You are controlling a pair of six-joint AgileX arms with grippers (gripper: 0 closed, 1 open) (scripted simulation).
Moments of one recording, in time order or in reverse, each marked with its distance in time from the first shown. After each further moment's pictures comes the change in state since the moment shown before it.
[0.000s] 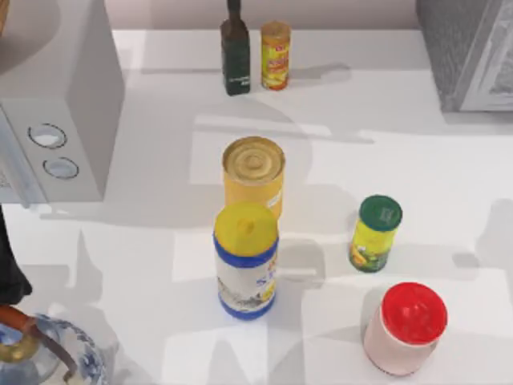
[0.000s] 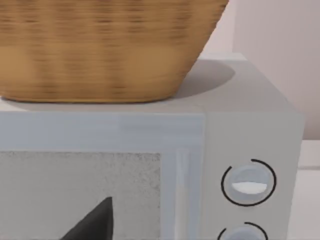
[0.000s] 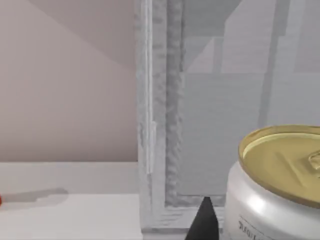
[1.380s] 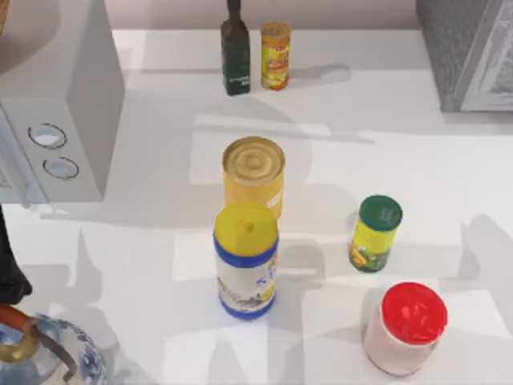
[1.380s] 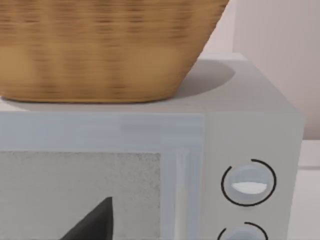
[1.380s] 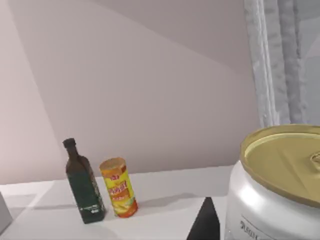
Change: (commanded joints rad) left arm 0.000 0.000 0.000 0.000 0.000 0.000; right arm 0.145 -0.145 -0.090 0.010 -0.085 0.216
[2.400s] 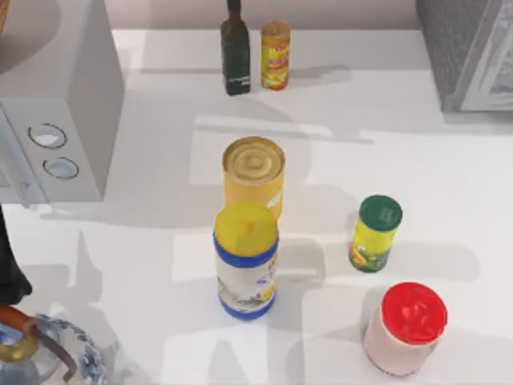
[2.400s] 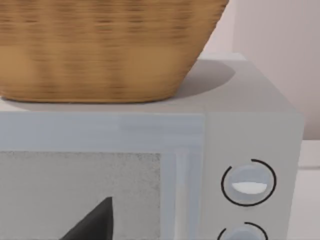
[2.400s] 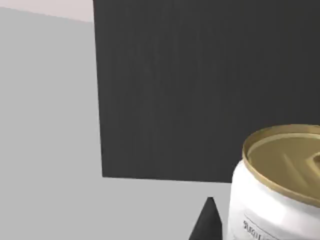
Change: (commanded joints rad) left arm 0.000 0.000 0.000 0.000 0.000 0.000; right arm 1.479 0.486 1.963 -0.524 0.531 1.230
